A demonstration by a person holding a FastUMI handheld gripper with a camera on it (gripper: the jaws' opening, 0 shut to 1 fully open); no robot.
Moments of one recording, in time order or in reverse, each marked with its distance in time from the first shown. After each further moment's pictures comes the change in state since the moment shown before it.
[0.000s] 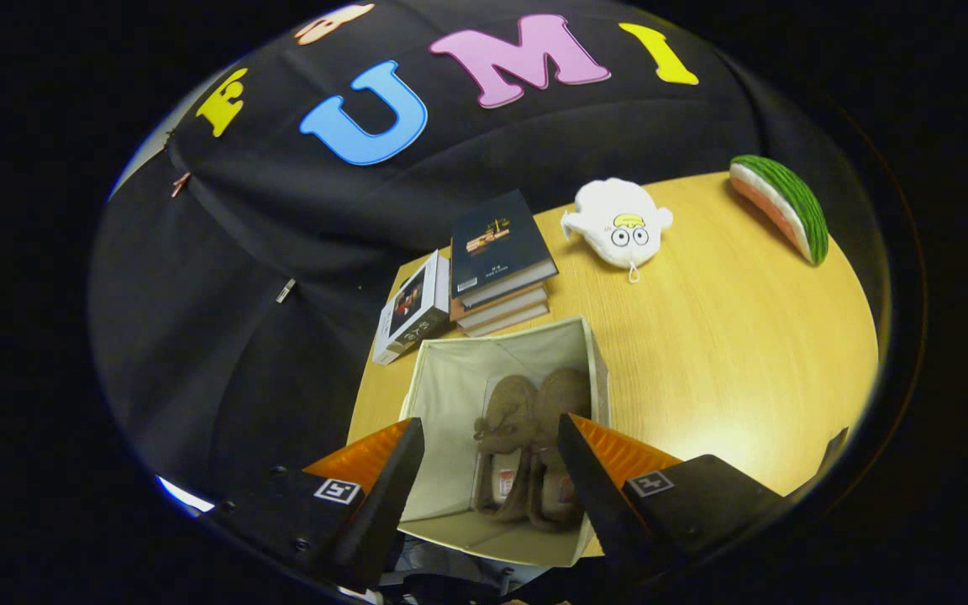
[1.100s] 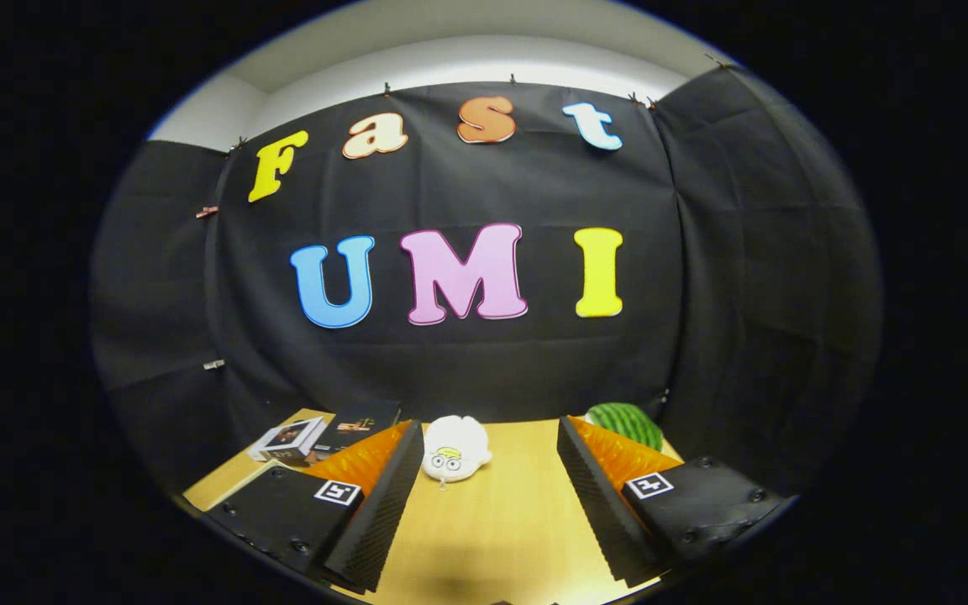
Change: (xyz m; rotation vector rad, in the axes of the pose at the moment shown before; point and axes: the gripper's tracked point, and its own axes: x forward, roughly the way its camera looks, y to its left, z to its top) arm -0.185 -0.199 0.182 -0.374 -0.725 -0.224
